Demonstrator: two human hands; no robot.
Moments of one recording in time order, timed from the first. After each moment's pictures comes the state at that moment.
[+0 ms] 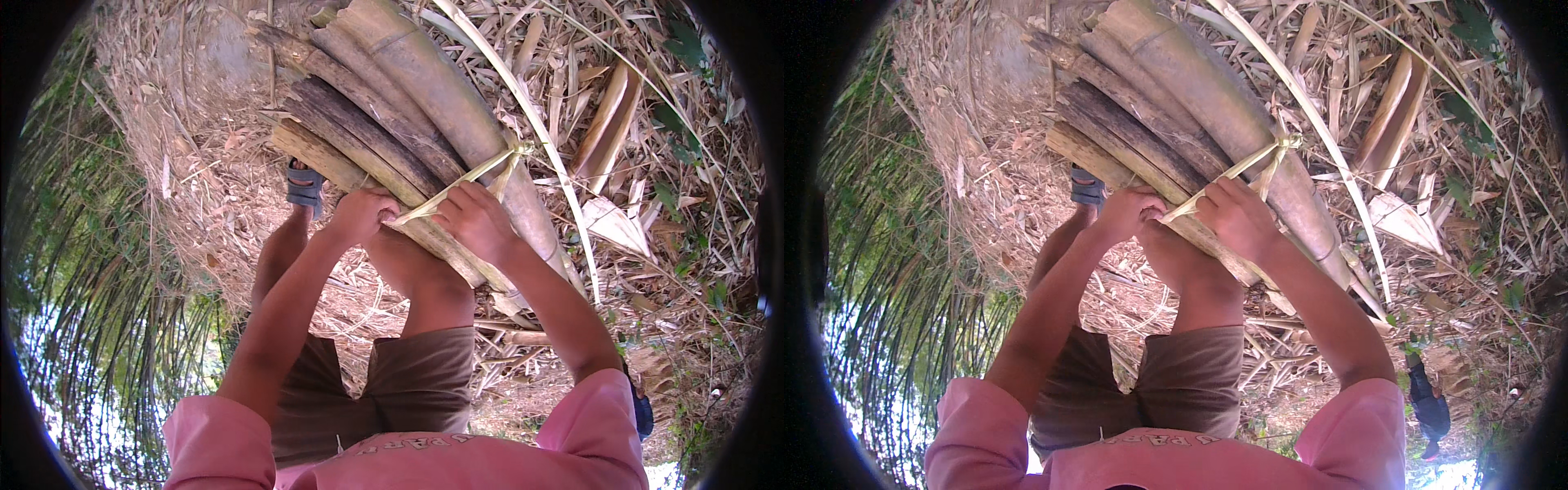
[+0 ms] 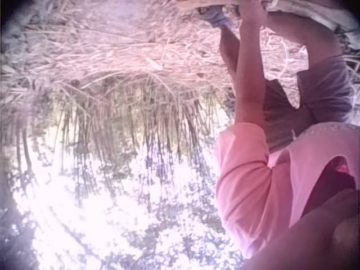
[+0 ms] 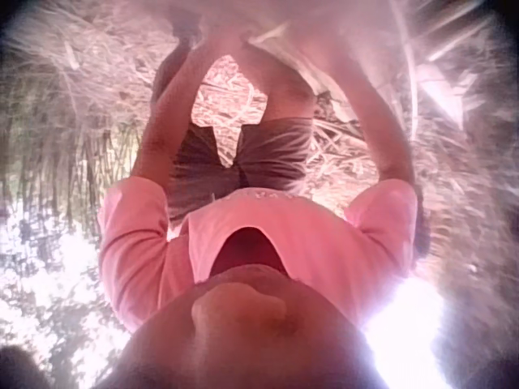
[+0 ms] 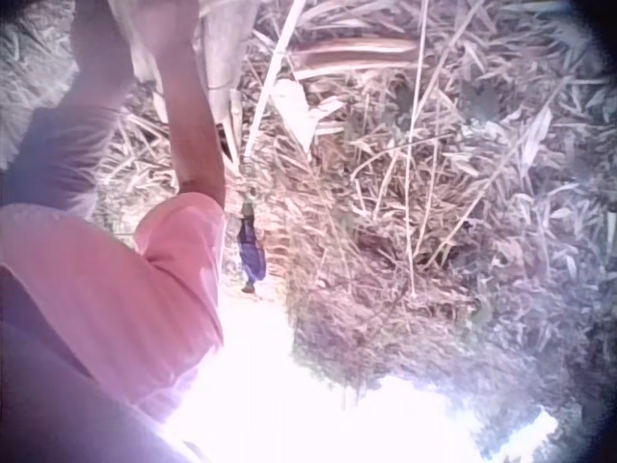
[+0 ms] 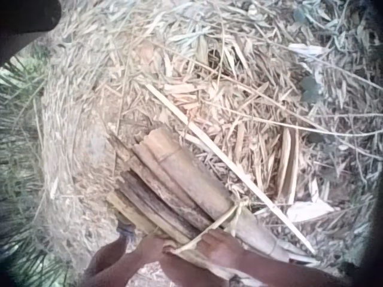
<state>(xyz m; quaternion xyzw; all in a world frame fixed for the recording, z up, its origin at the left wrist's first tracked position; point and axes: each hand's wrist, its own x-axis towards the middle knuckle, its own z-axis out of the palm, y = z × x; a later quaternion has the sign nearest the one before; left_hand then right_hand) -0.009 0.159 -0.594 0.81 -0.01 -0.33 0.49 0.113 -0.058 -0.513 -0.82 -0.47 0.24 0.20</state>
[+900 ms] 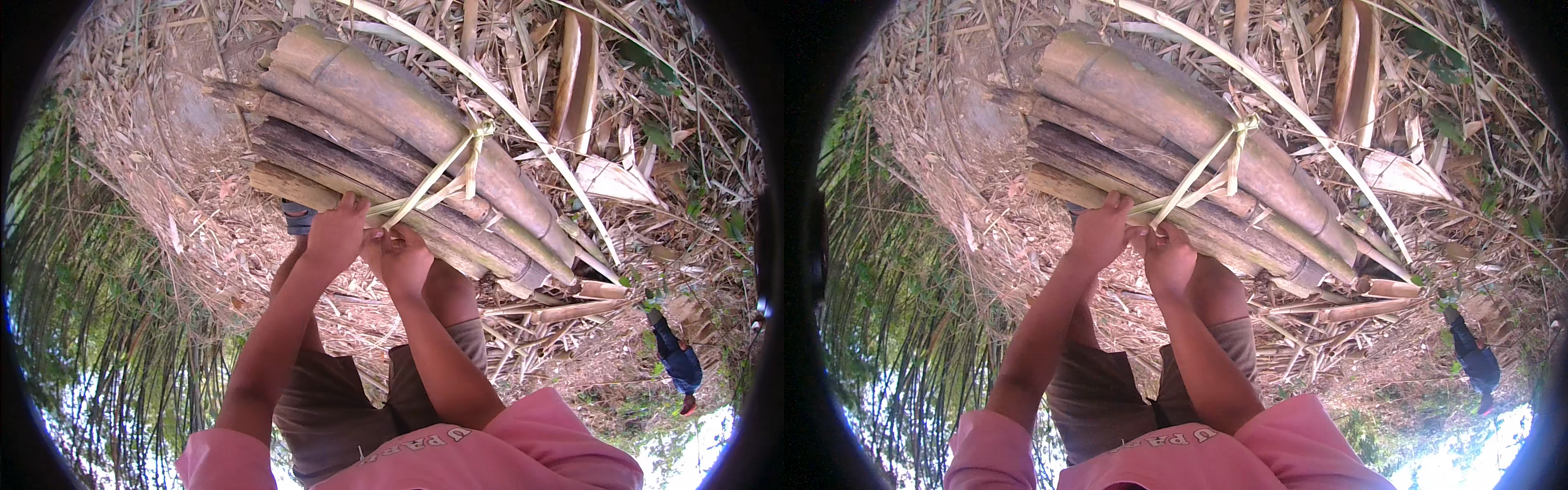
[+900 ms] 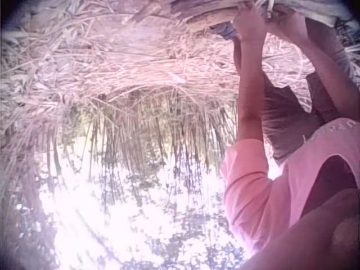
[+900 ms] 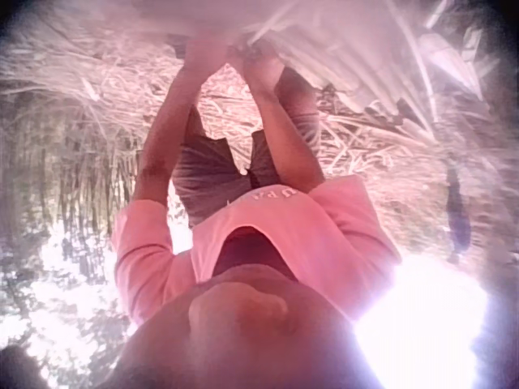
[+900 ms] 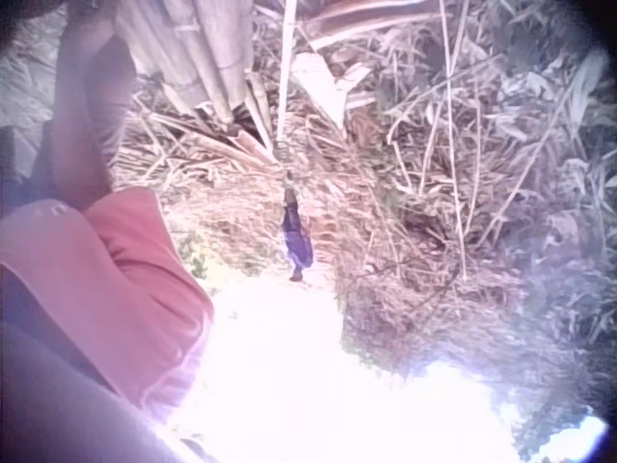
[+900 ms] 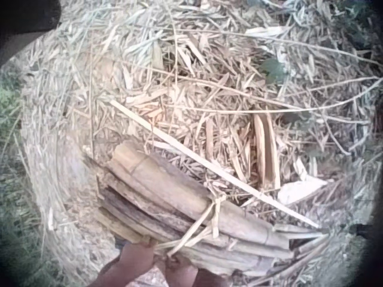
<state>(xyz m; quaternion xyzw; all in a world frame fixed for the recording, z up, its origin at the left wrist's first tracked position) 0.036 0.166 -0.542 0.89 -0.10 -0.34 0.29 -0.019 0.030 -0.527 -0.87 0.31 0.19 0.33</state>
